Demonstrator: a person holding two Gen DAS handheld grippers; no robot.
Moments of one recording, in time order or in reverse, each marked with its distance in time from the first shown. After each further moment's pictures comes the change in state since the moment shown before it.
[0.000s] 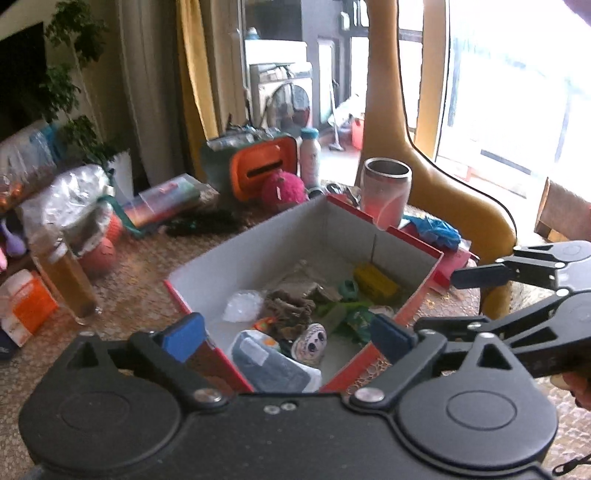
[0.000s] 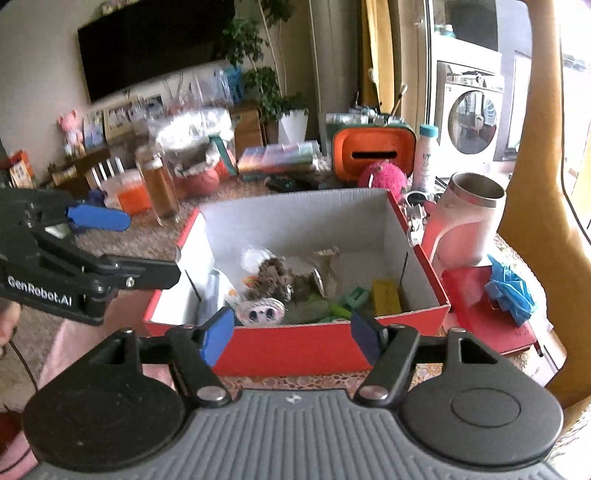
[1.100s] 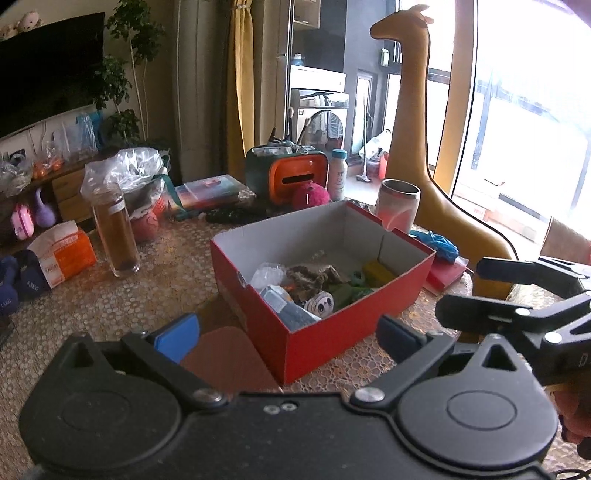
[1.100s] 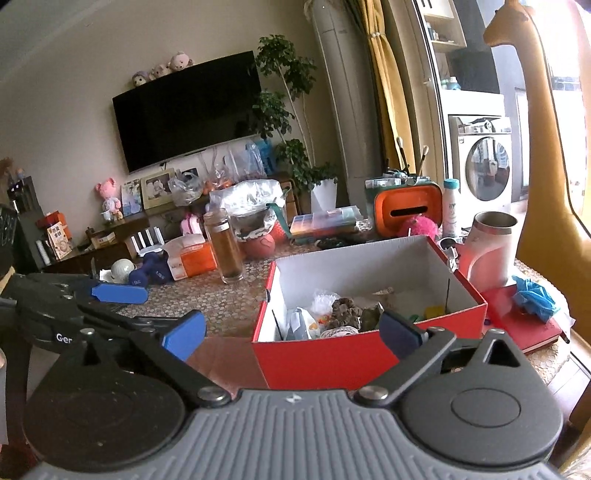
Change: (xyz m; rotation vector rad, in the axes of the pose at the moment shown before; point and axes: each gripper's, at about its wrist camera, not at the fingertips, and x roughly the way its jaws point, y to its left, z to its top) left arm -0.080 0.010 -0.070 -0.140 -0.090 0.041; right arm -0.078 0.062 -0.047 0.045 -0.247 0.092
